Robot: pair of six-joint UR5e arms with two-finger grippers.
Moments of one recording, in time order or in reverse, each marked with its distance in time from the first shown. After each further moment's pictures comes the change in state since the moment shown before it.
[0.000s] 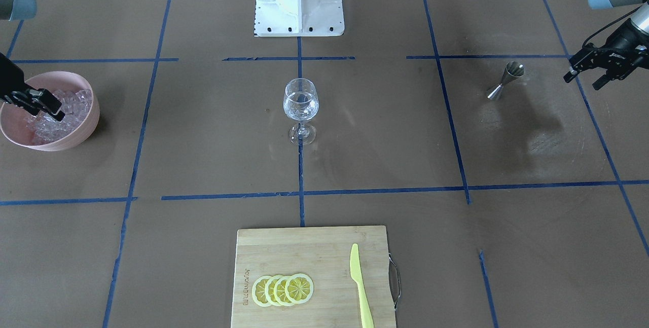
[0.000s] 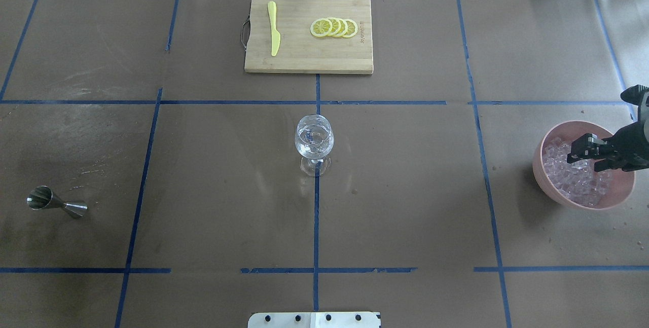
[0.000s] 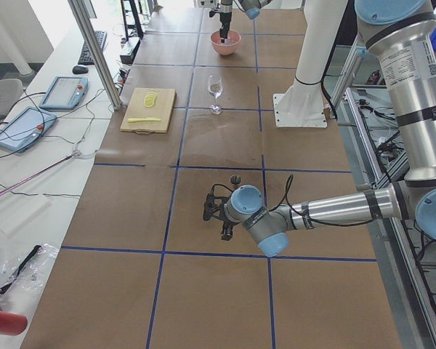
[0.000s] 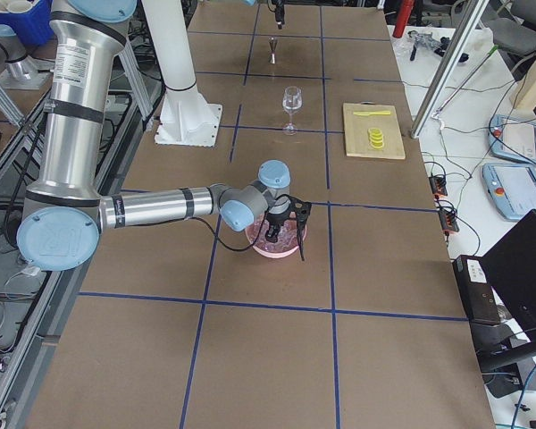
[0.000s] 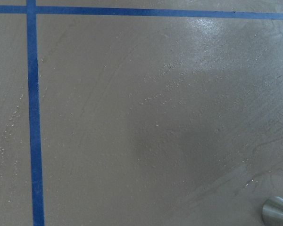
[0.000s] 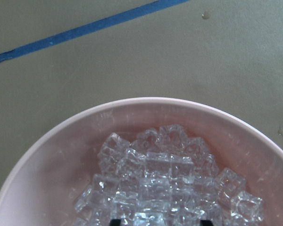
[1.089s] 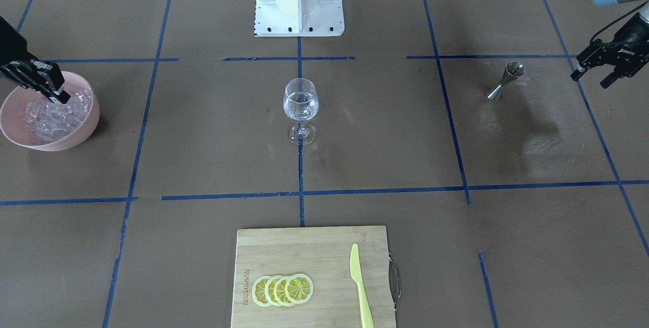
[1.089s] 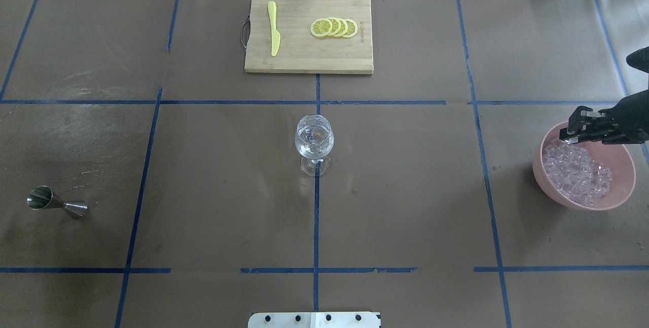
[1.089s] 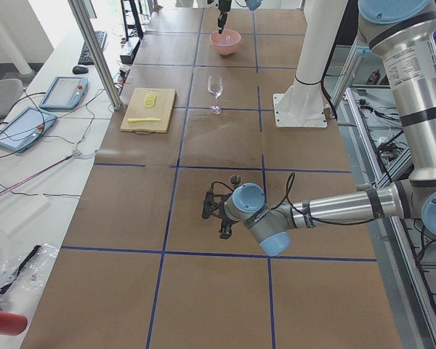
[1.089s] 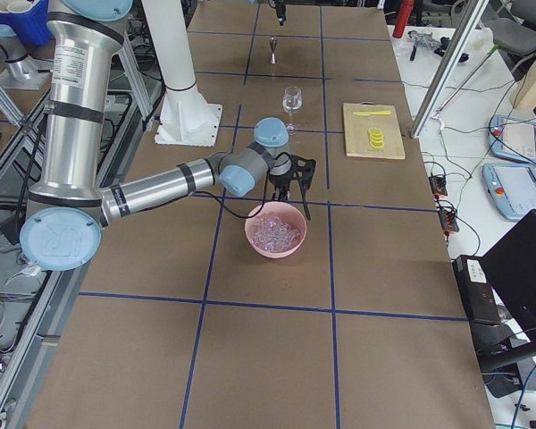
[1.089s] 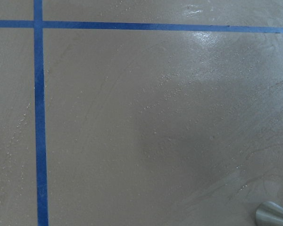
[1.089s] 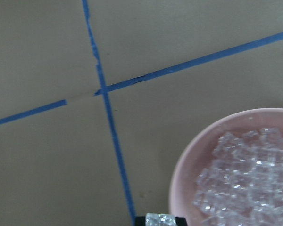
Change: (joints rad) left arm -0.039 0.007 -0.024 -0.002 0.000 0.010; right arm 0.037 0.079 0.248 -0.128 0.028 0.084
